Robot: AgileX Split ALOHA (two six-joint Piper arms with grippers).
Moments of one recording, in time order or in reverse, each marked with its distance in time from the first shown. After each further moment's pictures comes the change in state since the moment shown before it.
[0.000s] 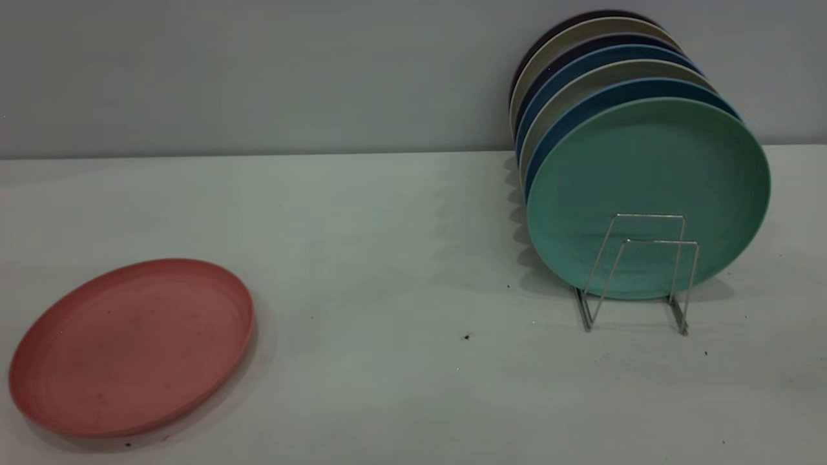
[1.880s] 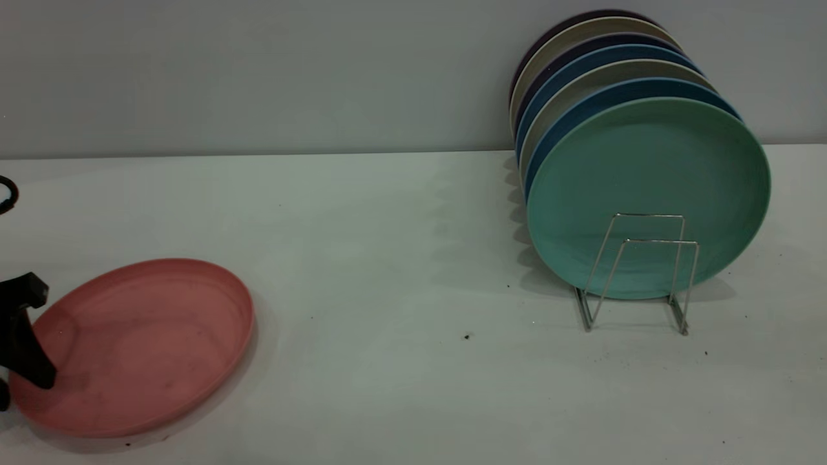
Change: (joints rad) left arm 0.289 1.167 -0.367 -0.506 -0.316 0.509; right arm 0.000 0.158 0.000 0.143 -0.068 -0.150
